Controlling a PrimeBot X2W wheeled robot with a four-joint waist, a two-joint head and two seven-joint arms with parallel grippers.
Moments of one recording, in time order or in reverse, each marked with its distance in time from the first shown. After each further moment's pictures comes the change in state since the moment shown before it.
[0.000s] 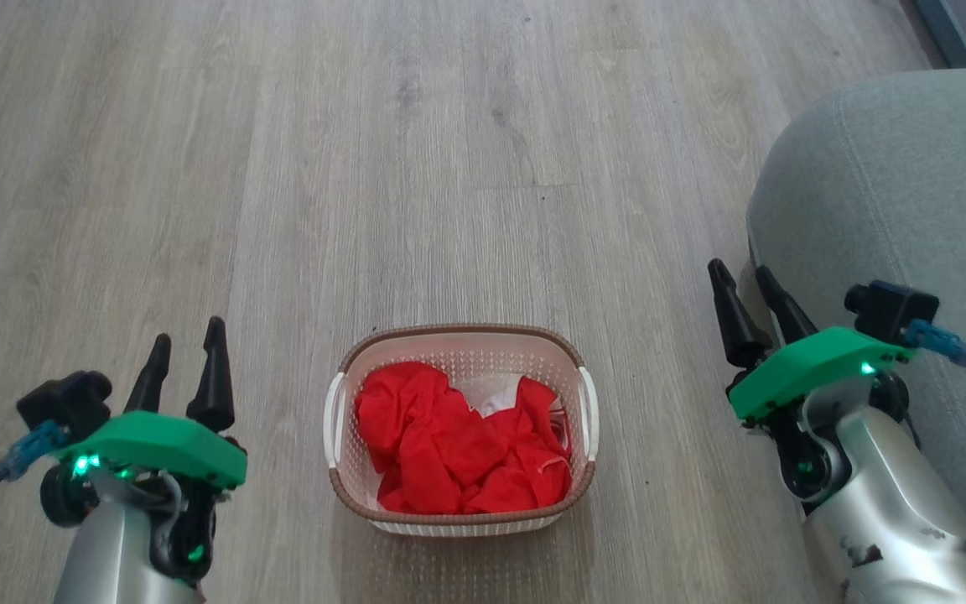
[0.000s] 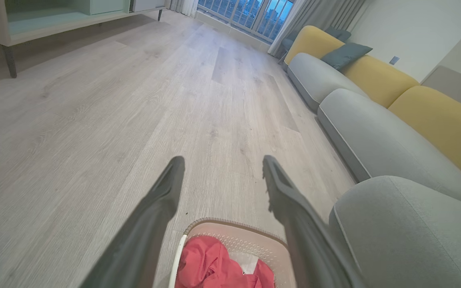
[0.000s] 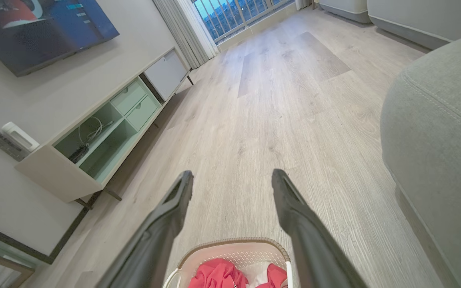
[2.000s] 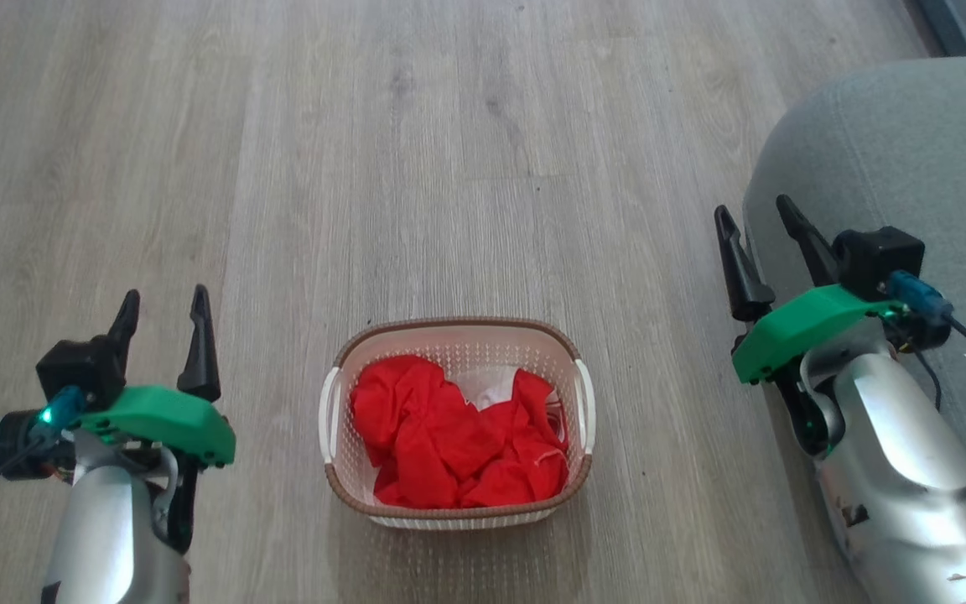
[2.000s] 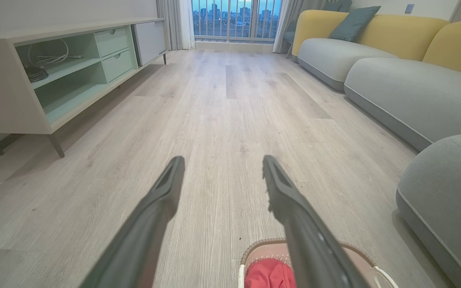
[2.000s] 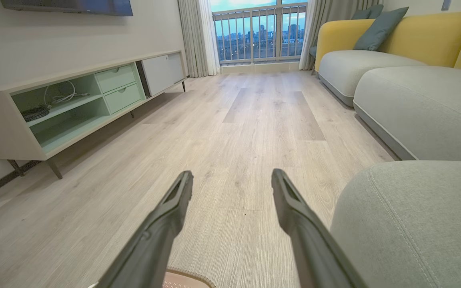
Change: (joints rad) left arm -0.075 -0.017 0.089 0.039 0.416 -0.006 -0.093; right arm -0.111 -0.005 -0.035 0.057 -0.412 0.000 -0.101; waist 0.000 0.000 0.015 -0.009
